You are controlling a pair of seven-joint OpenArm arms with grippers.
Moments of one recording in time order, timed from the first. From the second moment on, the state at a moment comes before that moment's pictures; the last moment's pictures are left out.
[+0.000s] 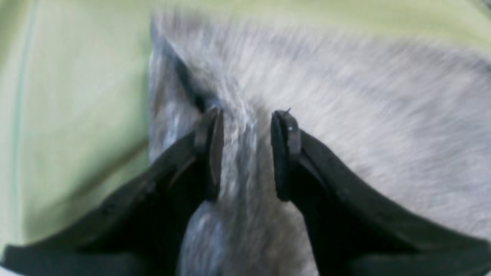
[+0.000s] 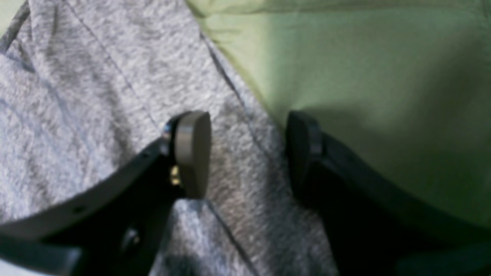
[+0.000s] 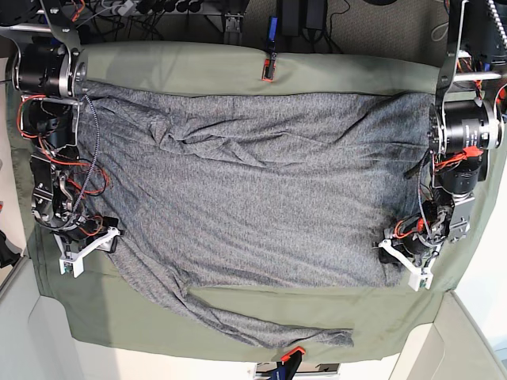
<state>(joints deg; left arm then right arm) -44.8 -23.2 2.7 14.4 -14.2 -24.7 12.4 33.0 12.2 5.0 37.2 11.5 15.3 -24.4</state>
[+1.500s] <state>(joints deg) -26.7 -37.1 9.7 41.4 -17.0 -38.4 5.8 19.0 11.9 4.9 65.6 13.9 21.7 -34.6</state>
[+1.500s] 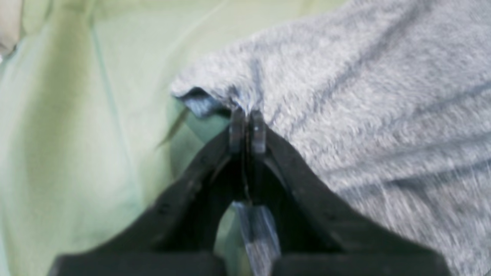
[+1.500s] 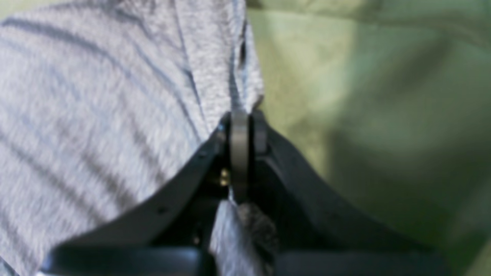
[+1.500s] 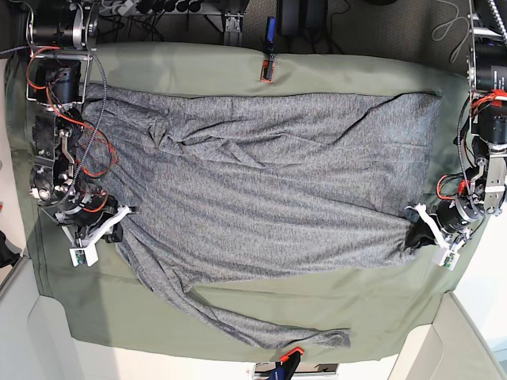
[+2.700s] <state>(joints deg) 7.4 -42.4 -6.3 81.3 -18.1 -38.7 11.4 1.0 14.7 21.3 81.0 29.9 28.1 -38.5</state>
